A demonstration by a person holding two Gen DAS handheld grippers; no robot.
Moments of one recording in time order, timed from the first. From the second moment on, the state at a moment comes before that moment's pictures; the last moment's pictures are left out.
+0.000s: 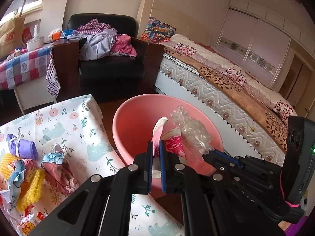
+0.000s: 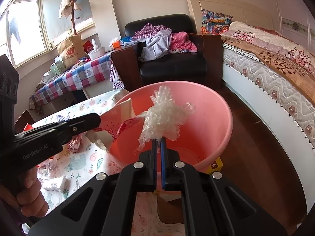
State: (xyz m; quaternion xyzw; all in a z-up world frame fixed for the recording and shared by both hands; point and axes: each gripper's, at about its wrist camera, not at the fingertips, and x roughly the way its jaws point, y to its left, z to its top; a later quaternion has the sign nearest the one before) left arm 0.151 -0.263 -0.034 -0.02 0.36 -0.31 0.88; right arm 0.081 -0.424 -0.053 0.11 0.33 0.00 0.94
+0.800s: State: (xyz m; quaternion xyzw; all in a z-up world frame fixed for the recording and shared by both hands) left arm 0.120 -0.248 0.002 -0.04 0.30 -0.32 0.90; right arm 0.070 -0.424 -0.044 0.10 0.33 -0.01 0.94
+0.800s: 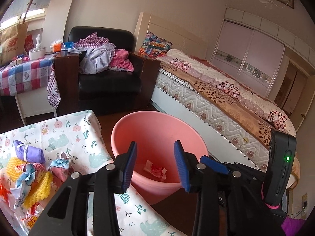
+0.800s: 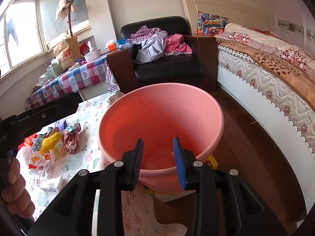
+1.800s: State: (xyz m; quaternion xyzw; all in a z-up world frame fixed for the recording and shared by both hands) left arm 0.047 -0.103 0.007 -0.03 0.28 -0.22 0.93; right arm 0.045 -0.329 -0.028 0.07 0.34 0.09 0.94
